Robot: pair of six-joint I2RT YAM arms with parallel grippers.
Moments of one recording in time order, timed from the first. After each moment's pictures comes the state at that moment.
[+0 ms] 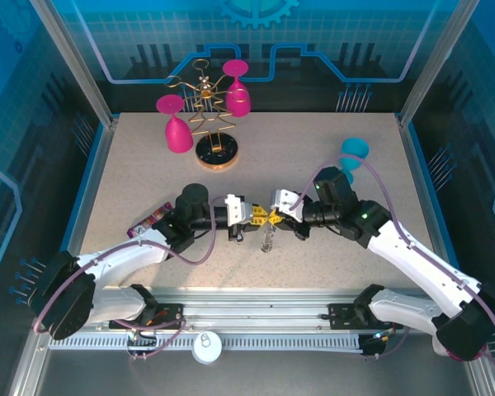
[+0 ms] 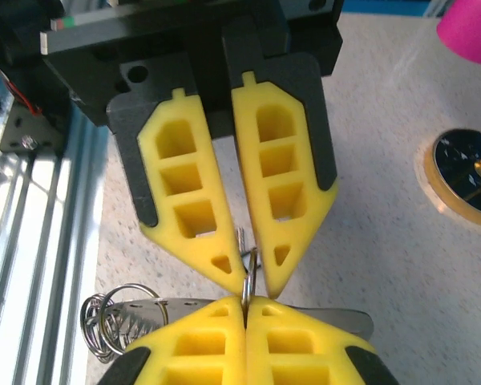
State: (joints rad) left arm -0.67 1.22 0.64 0.38 0.69 0.37; right arm 0.65 1.08 0.99 -0.61 -0.51 -0.58
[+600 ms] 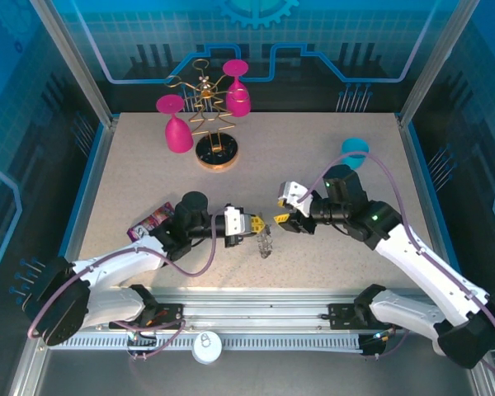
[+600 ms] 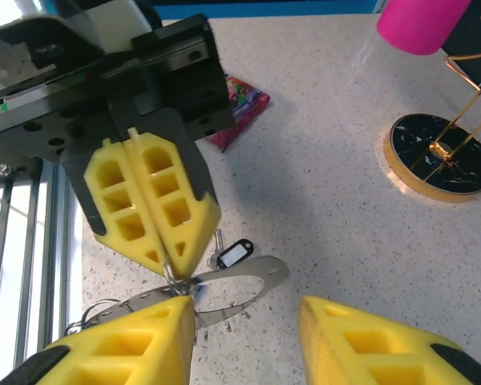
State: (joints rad) left arm -0.69 1.17 0.55 0.39 0.66 0.46; right arm 0.59 1.00 0.95 -0.57 -0.51 -0.47
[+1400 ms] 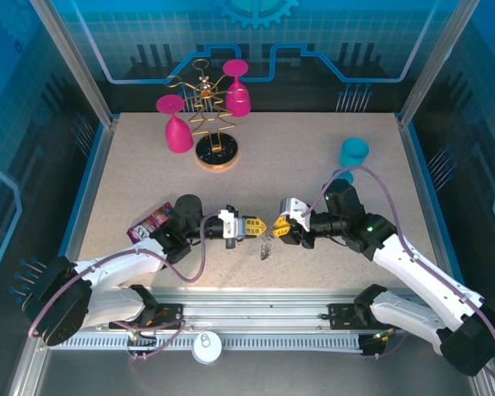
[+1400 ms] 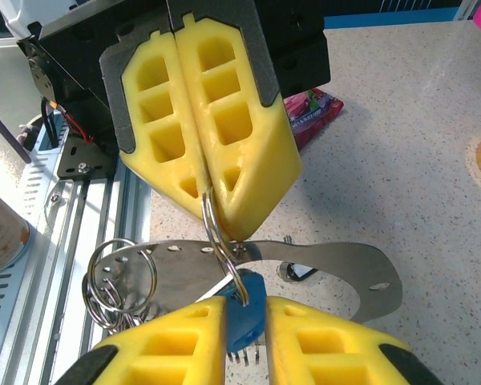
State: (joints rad) left arm -0.69 1.17 0.52 0.57 0.77 0.41; right arm 0.58 0.96 0.78 -0.46 -0.69 -0.46
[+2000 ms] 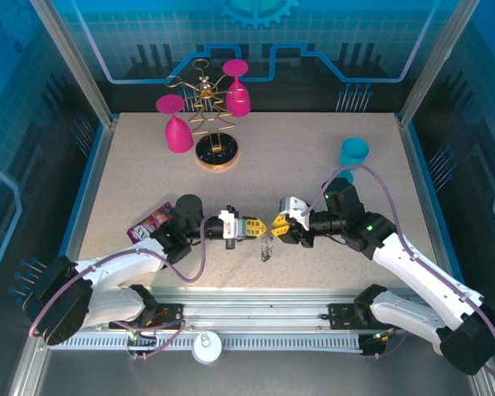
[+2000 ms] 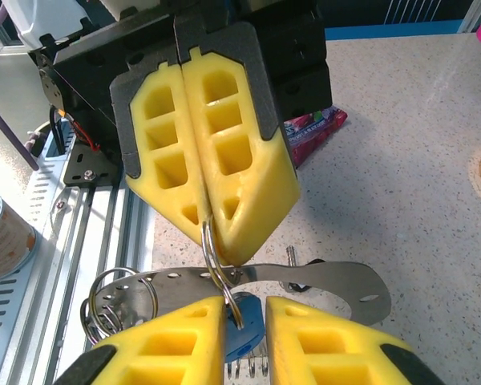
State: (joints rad) left arm -0.69 1.18 0.52 0.57 0.79 0.41; right arm 0.59 0.97 0.79 -0.45 -0.71 -0.46
